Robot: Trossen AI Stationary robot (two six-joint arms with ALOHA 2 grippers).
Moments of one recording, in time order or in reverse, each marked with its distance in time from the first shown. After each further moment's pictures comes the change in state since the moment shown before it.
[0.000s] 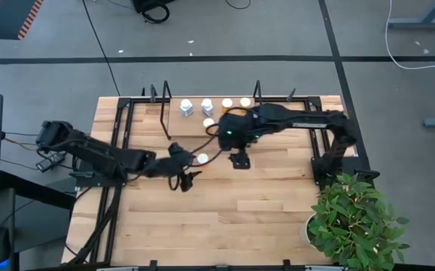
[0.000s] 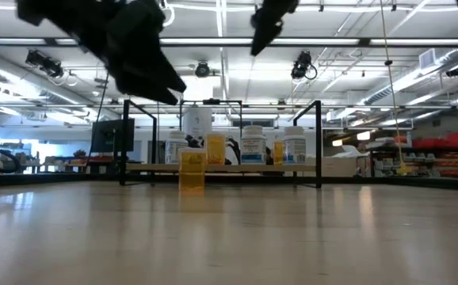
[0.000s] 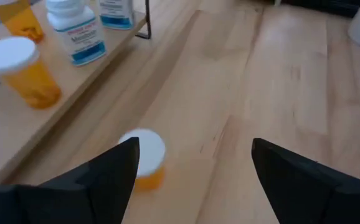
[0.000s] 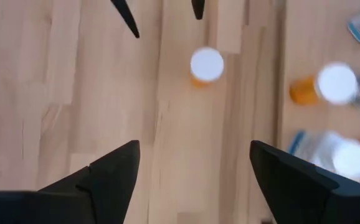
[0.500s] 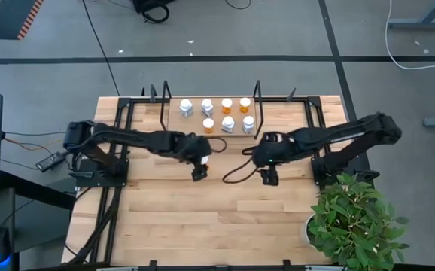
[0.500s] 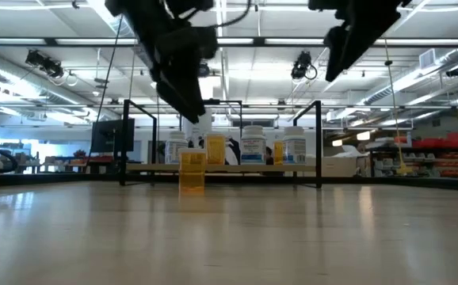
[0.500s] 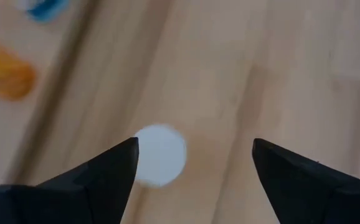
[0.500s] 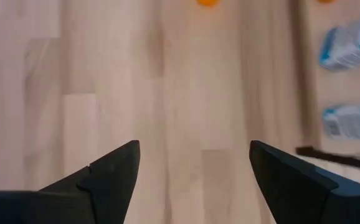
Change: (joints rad) left arm 0.239 0.305 0.473 -0.554 0.343 0.160; right arm 0.177 -0.468 -0.742 0.276 0.187 0.256
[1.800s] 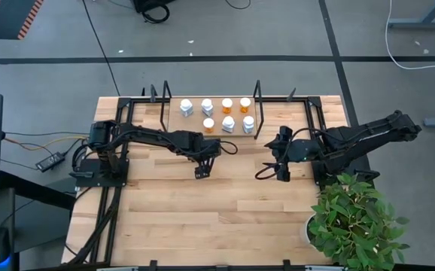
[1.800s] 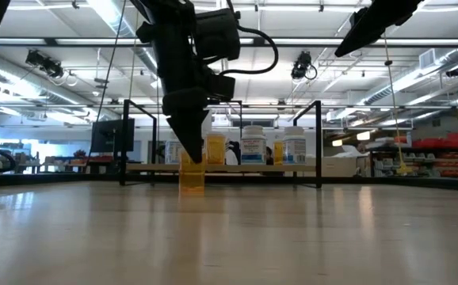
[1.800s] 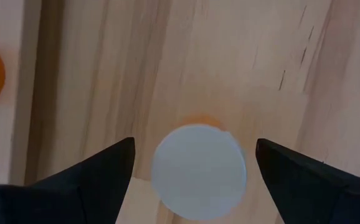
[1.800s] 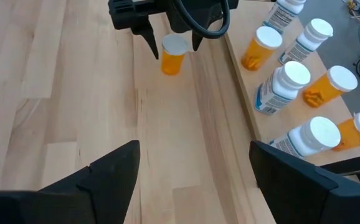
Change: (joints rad) left arm 0.057 0.254 0.139 -0.132 -0.008 0.169; right arm 0.092 -0.357 -0.262 0.246 0.221 -0.017
